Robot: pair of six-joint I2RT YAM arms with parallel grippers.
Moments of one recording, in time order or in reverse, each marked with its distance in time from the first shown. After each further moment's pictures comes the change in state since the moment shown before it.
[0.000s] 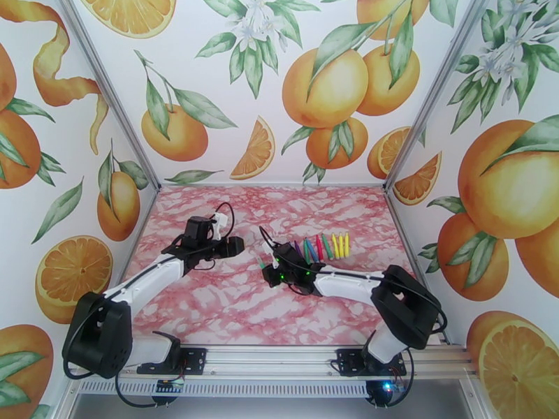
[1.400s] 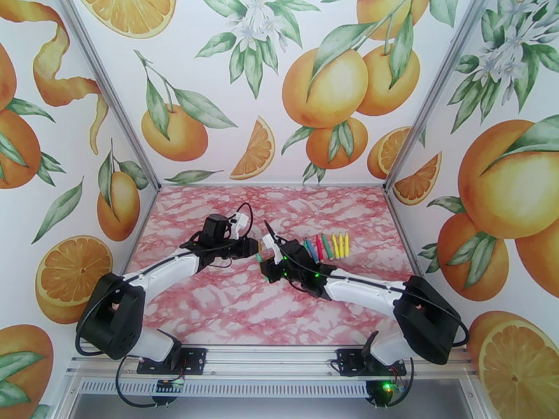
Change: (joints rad) left arm -0.109 0.105 0.059 0.114 0.134 -0.107; right arm 0.000 -0.115 -0.026 0.082 -0.029 -0.022
